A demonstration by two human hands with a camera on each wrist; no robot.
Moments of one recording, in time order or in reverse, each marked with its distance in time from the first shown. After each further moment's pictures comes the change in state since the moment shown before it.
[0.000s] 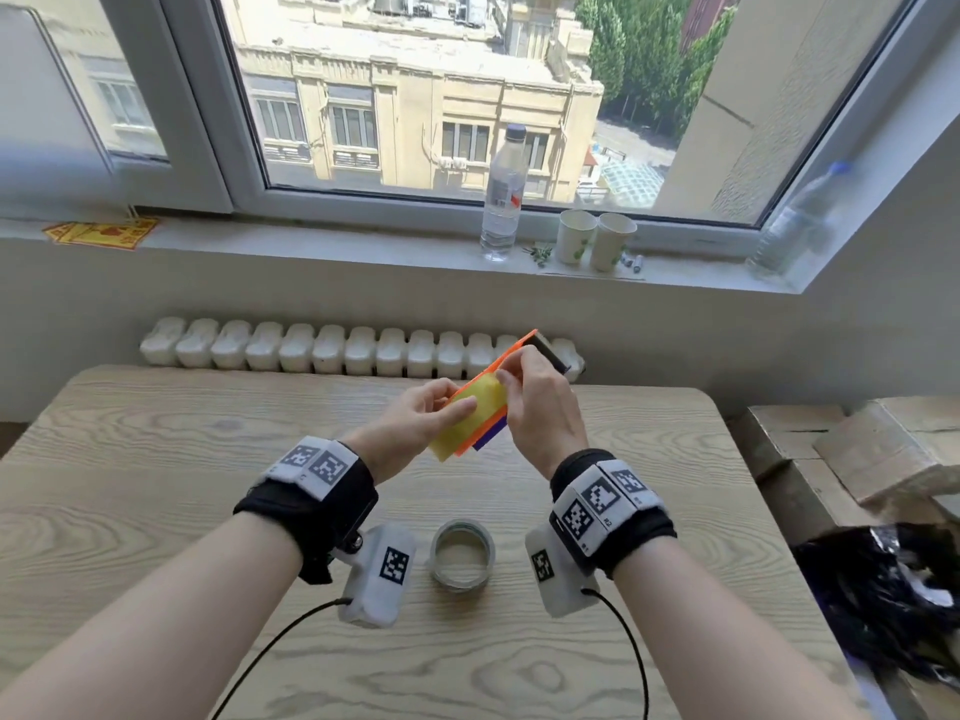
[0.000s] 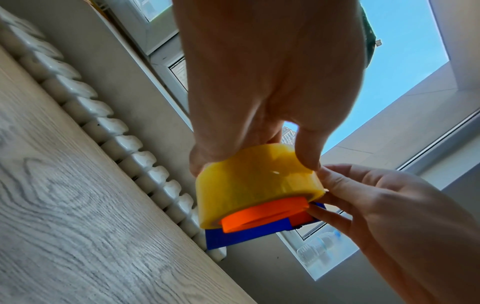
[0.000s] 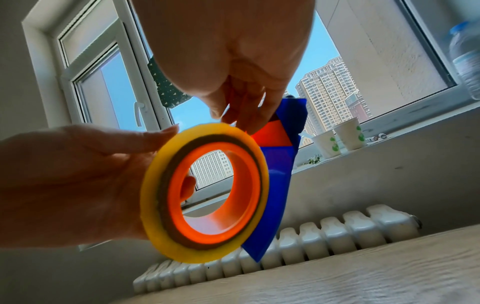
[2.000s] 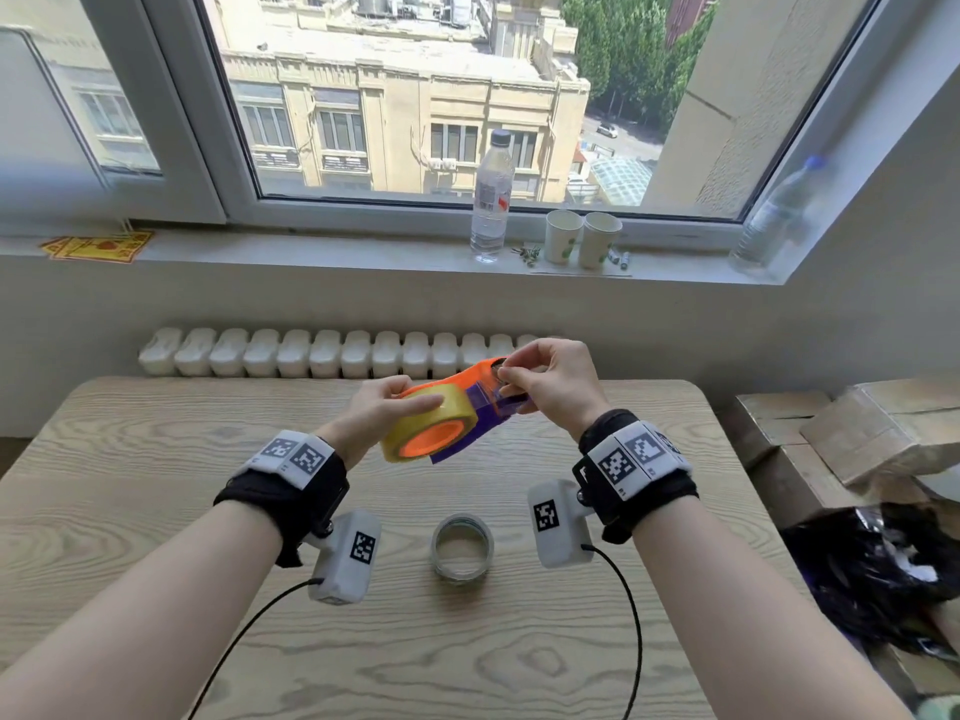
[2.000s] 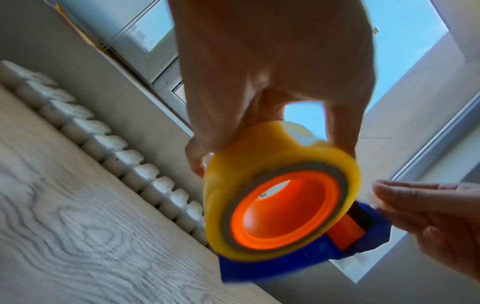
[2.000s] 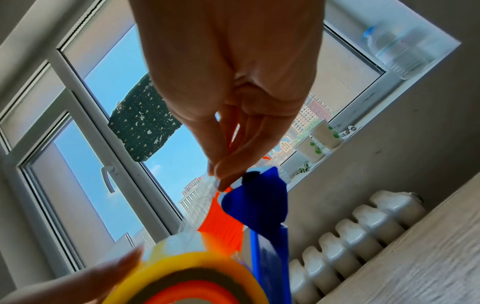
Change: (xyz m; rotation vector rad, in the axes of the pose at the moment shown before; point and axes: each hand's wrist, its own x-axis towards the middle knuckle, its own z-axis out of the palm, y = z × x) left_hand 0.000 -0.003 -0.032 0.065 0.161 -0.053; right_hand 0.015 0.000 -0.034 0.481 -0.132 0.270
